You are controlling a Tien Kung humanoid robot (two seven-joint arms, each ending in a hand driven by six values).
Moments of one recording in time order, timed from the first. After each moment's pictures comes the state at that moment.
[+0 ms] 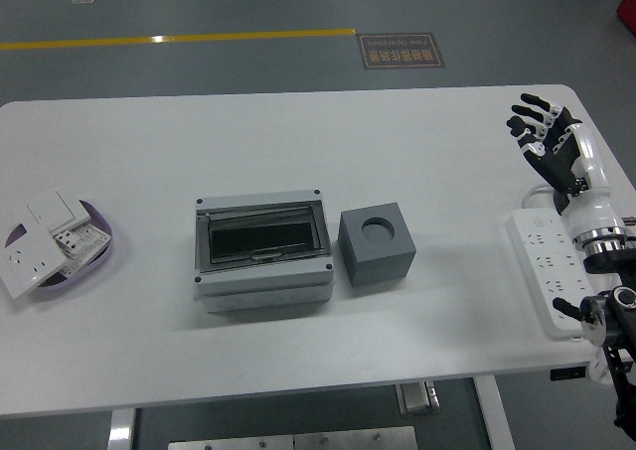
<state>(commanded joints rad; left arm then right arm) 0.05 0.13 -1.35 -0.18 1.20 -0.10 0.17 0.04 -0.23 1.52 1.47 -1.19 -0.07 0.25</state>
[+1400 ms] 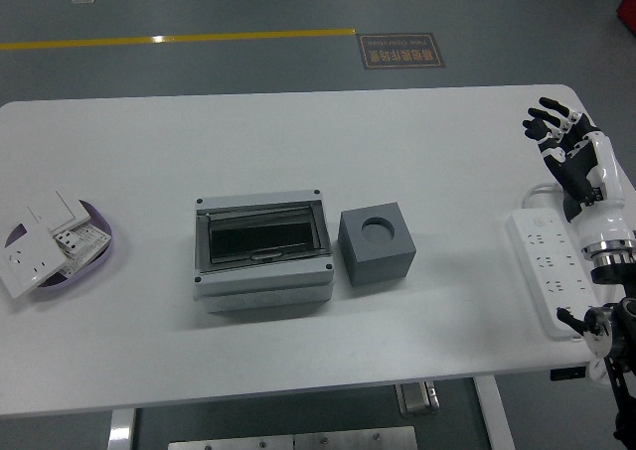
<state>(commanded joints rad) 0.07 0.13 -1.38 -0.18 1.20 -0.10 0.18 0.00 -0.21 1.54 1.46 -1.14 -0.07 0.32</state>
